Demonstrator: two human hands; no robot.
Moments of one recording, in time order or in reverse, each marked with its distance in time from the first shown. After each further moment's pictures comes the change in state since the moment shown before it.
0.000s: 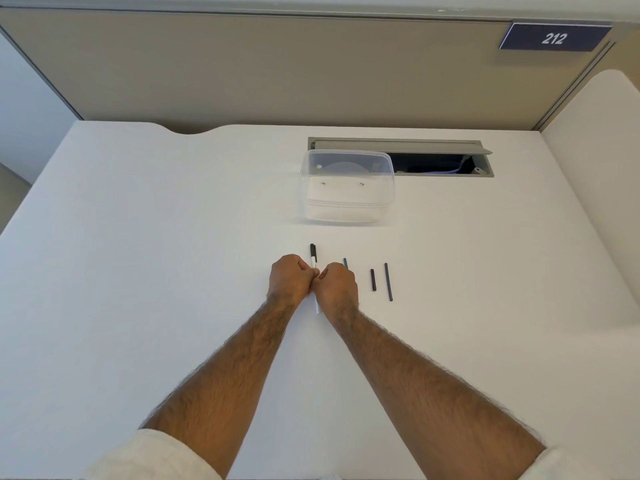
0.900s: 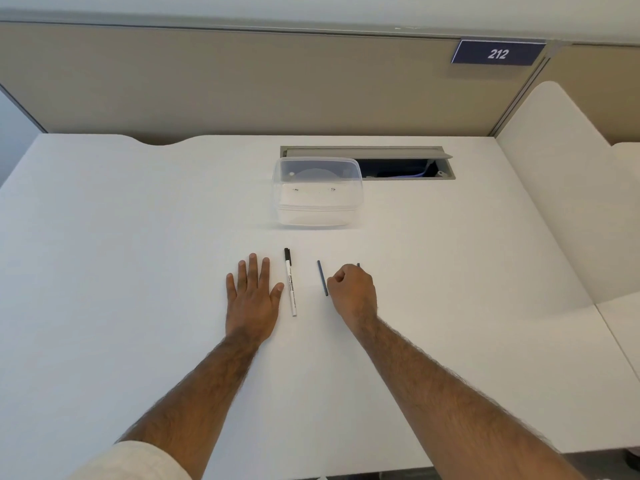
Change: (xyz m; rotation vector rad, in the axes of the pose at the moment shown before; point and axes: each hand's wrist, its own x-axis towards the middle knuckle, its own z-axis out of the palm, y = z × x) left_hand -0.014 -0.068 0.012 0.685 0.127 0.341; right_hand -0.018 0.040 -0.067 0.000 0.175 -0.021
